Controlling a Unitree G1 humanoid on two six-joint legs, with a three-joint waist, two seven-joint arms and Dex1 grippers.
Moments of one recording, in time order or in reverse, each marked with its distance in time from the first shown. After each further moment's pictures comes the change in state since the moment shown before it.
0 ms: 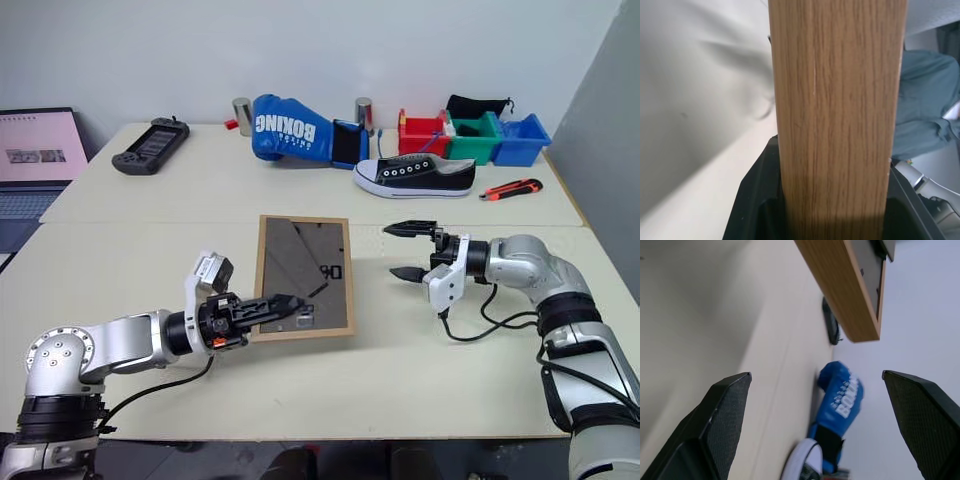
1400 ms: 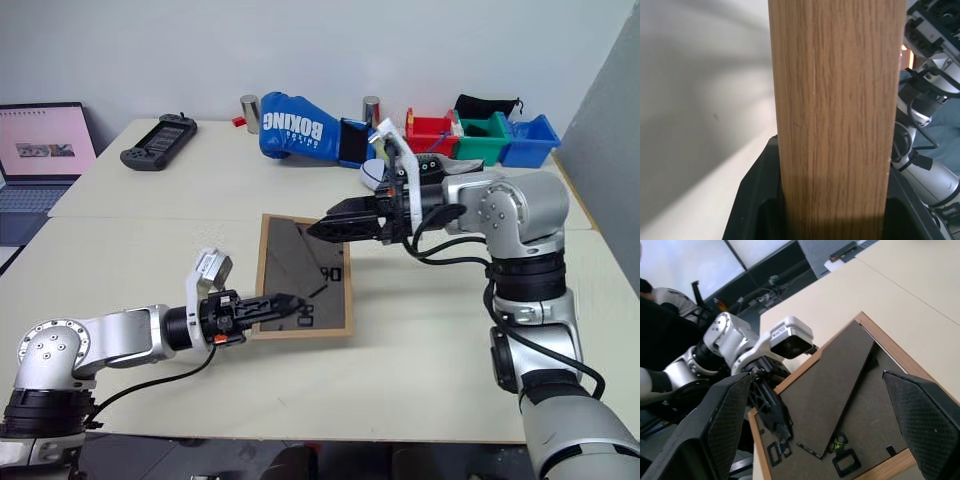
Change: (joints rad) left arm -0.049 0.088 -0.058 0.013 -0.013 -0.049 0.049; right arm -0.171 0.267 -0.203 -0.791 1.217 2.693 0.612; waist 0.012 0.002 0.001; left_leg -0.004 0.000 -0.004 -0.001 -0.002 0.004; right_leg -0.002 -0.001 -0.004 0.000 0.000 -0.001
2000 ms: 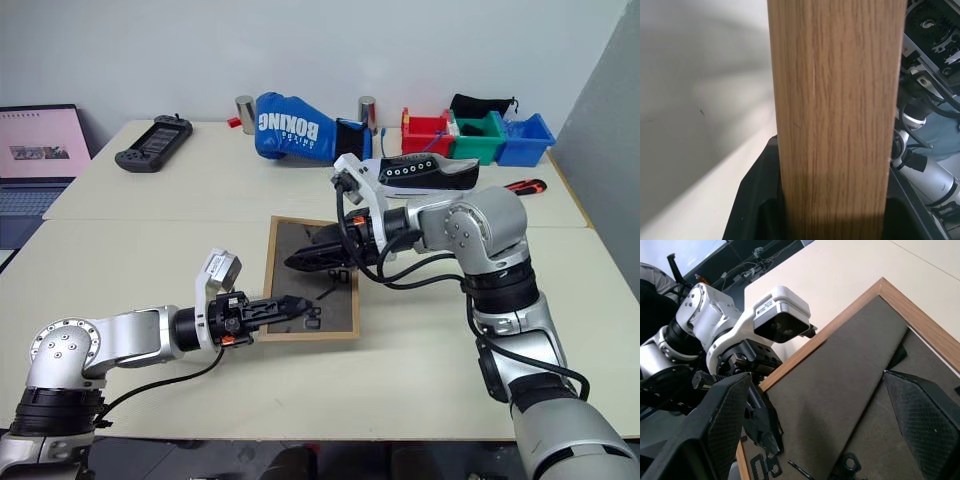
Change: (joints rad) left arm 0.007 -0.023 -0.024 -0.003 0.000 0.001 0.001; right arm 0.027 0.044 0.137 -0.035 0.051 -0.014 -0.134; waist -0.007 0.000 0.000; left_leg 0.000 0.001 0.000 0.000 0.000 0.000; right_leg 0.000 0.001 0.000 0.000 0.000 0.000
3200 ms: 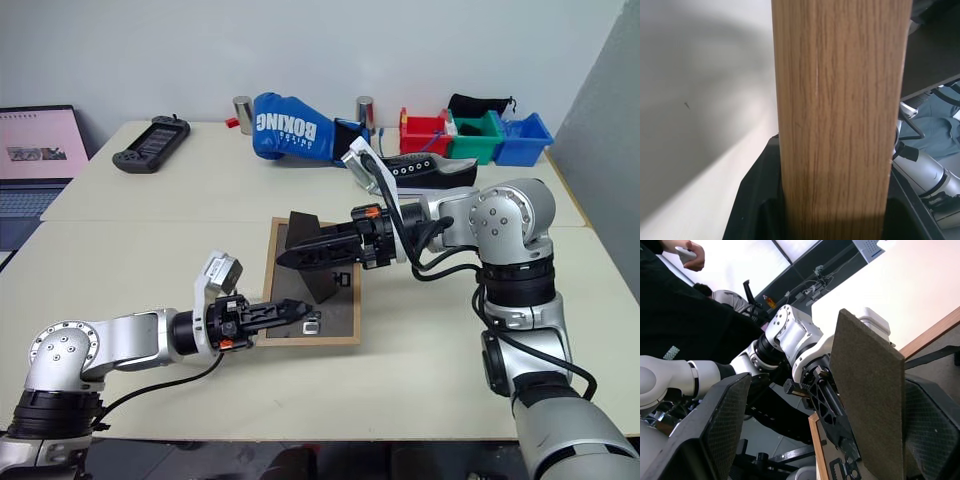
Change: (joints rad) left arm 0.013 0.010 -0.013 -0.009 -0.021 0.005 -0.021; right arm -0.011 -0.026 -0.133 0.005 0.266 0.161 0.036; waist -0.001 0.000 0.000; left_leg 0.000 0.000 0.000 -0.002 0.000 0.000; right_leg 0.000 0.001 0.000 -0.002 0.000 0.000
